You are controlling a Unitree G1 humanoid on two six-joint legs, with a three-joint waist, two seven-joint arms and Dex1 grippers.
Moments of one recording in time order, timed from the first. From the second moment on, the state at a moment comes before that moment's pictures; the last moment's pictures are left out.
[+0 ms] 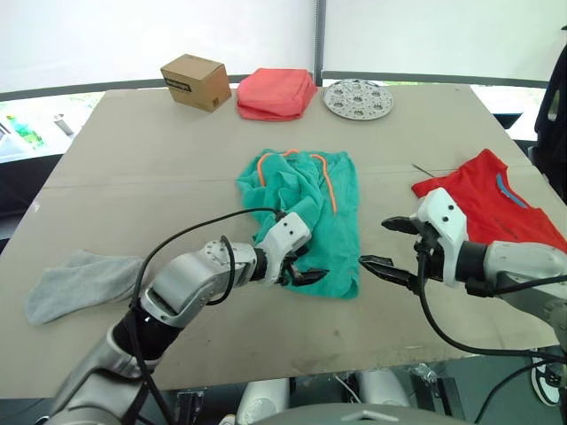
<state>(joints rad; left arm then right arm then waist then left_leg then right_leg) -0.44 0.73 -0.47 -0.31 -0.49 0.84 -0.59 -0.27 -0.73 -0.10 -0.83 0.84 1.20 0.44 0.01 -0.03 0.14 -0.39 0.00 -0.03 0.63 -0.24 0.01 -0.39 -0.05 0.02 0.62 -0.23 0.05</state>
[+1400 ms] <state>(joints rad) -0.03 0.85 0.24 -0.02 -0.37 0.41 -1.06 -0.53 -0.52 0.20 -0.46 0.58 0.97 0.42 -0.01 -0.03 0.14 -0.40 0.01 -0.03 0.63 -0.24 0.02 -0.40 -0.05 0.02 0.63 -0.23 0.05</state>
